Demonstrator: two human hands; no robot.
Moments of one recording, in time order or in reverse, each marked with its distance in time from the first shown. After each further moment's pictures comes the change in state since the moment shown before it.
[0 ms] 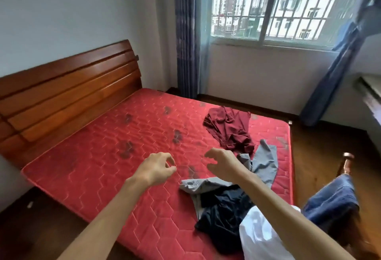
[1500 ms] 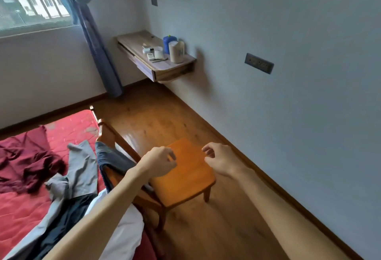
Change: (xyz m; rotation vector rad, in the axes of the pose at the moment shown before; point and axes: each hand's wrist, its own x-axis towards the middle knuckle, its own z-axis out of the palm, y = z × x) left_hand -0.122 0.561 0.399 0.354 -0.585 0.981; right_hand -0.544 0.383 -0.162 0.234 0.605 0.966
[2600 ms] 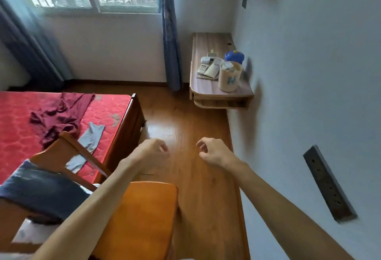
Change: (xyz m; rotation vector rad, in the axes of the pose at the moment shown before) left_hand 0.440 0.118 -0.106 -0.259 0.319 -0.647; right_hand 0.558 0.109 -0.206 -0.194 -0.434 -0.614
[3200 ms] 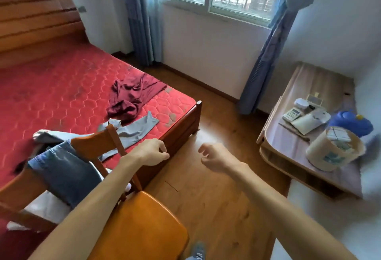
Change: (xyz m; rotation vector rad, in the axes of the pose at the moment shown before) left_hand 0.134 -0.129 -0.084 -0.198 0.165 -0.476; right_hand 0.303 -0.093 0.021 -0.258 -0.387 -0.410
